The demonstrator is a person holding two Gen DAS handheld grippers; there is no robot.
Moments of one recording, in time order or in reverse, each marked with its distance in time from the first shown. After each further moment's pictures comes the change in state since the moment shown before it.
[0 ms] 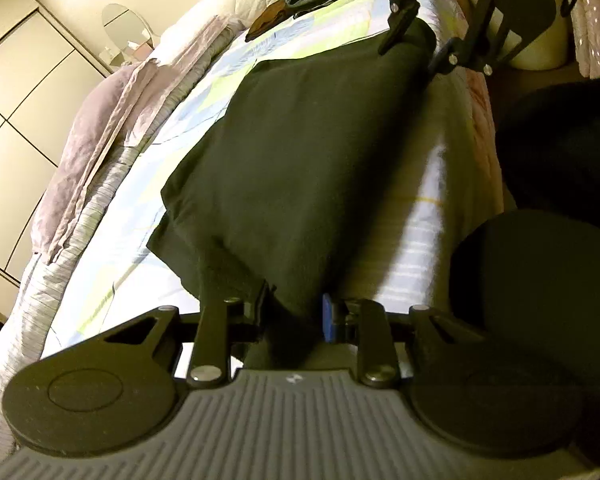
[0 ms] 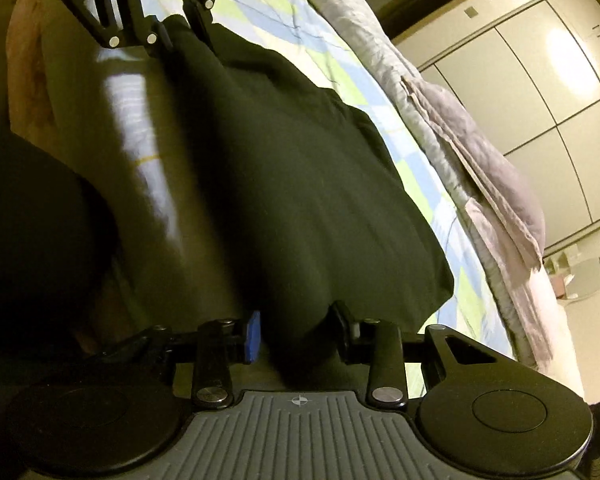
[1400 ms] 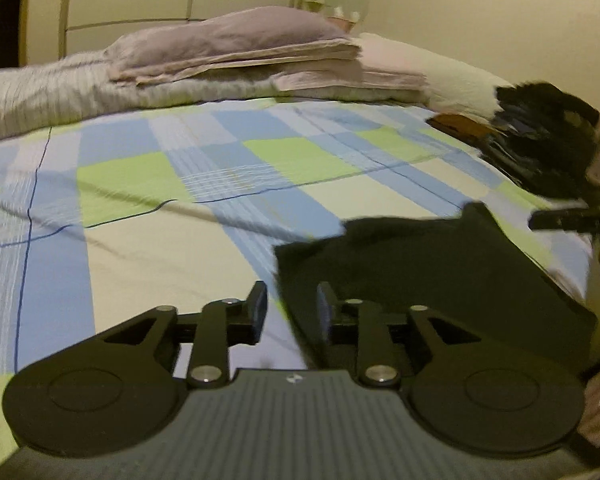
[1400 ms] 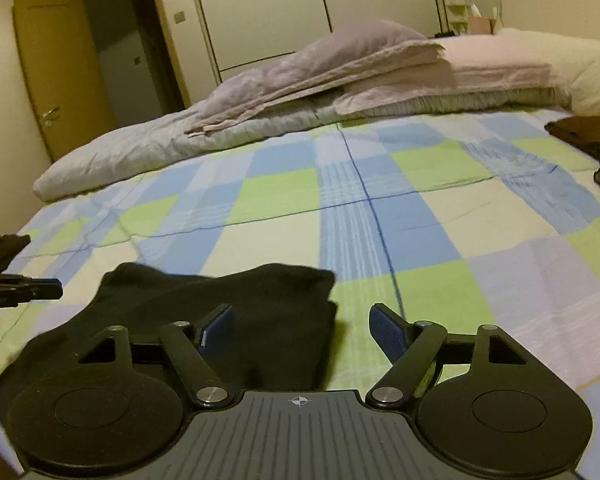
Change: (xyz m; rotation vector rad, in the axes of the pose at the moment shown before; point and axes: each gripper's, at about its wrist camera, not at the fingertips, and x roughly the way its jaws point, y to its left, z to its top) left arm 0.050 0.179 -0.030 -0.914 -0.094 -0.061; right arm 0.025 -0.226 -0.069 1.150 -0.161 0.162
